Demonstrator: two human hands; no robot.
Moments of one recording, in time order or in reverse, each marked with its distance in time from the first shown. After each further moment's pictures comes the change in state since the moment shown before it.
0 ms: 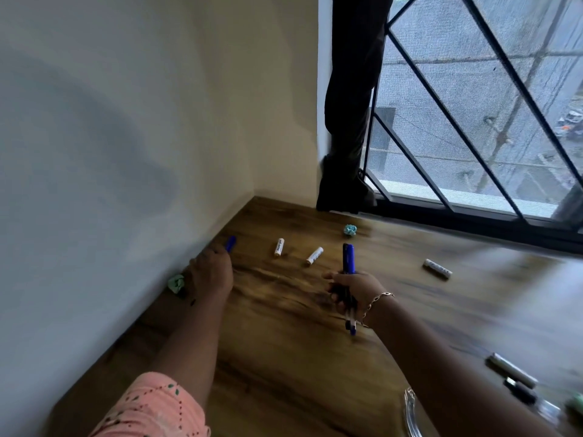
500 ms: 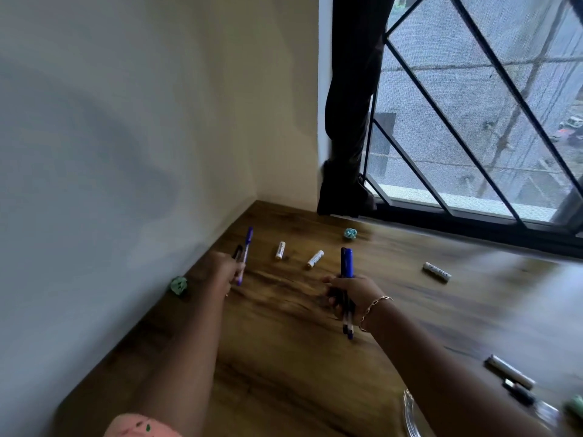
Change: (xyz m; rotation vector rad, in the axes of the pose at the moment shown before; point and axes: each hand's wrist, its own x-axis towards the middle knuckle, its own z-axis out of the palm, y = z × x) left_hand 0.002 0.007 -0.029 -1.043 -0.344 -0.374; right_hand -0.001 0.003 0.003 0.057 -0.026 -0.013
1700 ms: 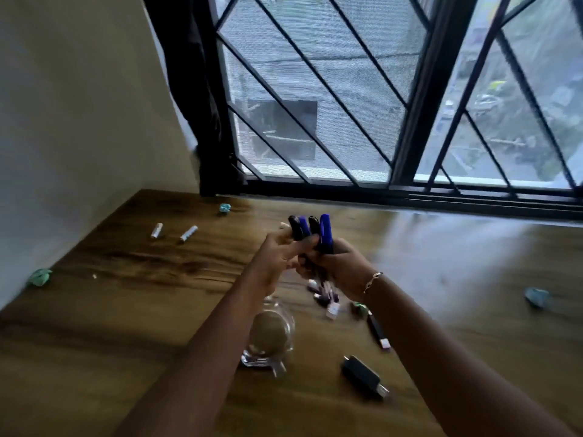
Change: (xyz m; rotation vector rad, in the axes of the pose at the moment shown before) left_hand -0.299 0.094 0.190 -0.471 -0.827 0.393; right_hand -0.165 -0.009 -0.200 -0.122 -0.176 -0.486
